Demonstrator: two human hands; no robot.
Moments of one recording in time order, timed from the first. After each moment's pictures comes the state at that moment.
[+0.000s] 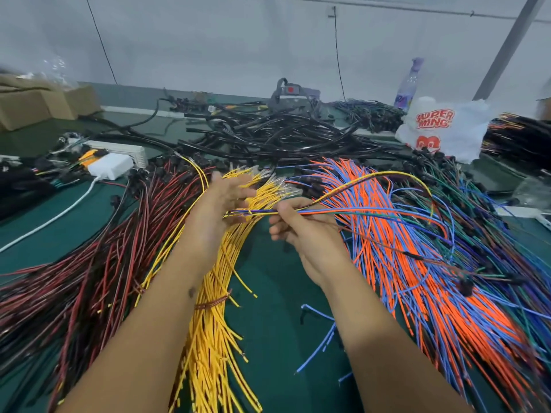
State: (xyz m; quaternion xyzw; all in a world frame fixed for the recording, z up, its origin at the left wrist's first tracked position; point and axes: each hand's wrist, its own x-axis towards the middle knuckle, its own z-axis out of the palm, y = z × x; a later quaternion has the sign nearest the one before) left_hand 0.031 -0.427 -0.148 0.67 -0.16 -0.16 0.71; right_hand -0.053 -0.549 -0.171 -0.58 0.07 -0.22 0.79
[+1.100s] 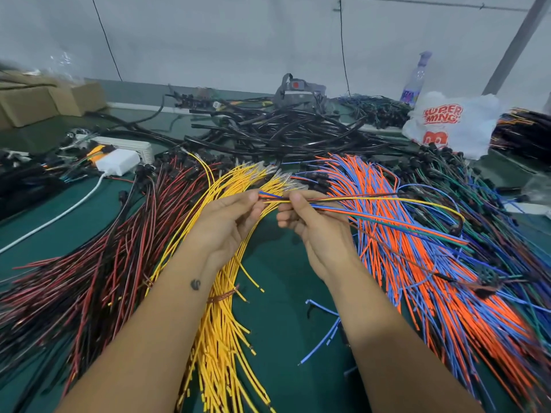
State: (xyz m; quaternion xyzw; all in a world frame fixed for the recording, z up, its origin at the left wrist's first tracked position) left_hand 0.019 -0.420 -0.159 0.48 -0.08 -0.24 0.84; right_hand -0.055 -0.546 -0.171 -0.55 0.05 -0.27 0.79
